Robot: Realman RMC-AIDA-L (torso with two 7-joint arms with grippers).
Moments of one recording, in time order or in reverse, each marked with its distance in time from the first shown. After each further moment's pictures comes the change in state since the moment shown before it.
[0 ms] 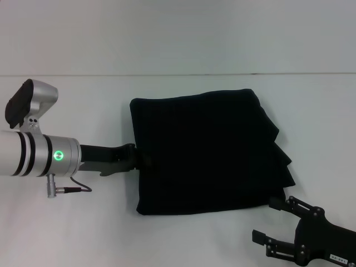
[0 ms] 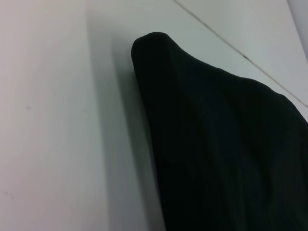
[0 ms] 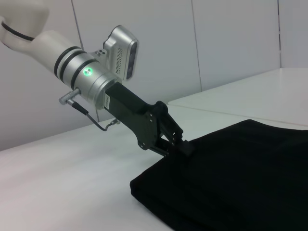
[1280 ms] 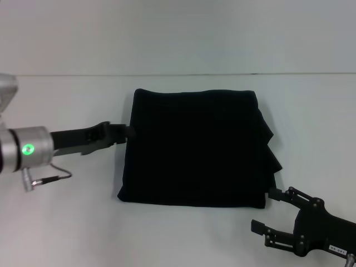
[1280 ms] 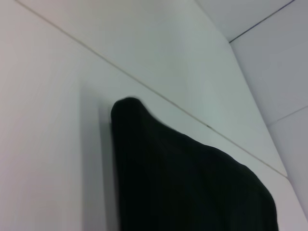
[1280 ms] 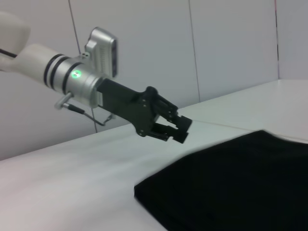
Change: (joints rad) left arm 0.087 0.002 -0.120 0.064 -0.144 0.040 0.191; right arm 0.020 0.002 0.028 0.000 0.002 -0.012 0.002
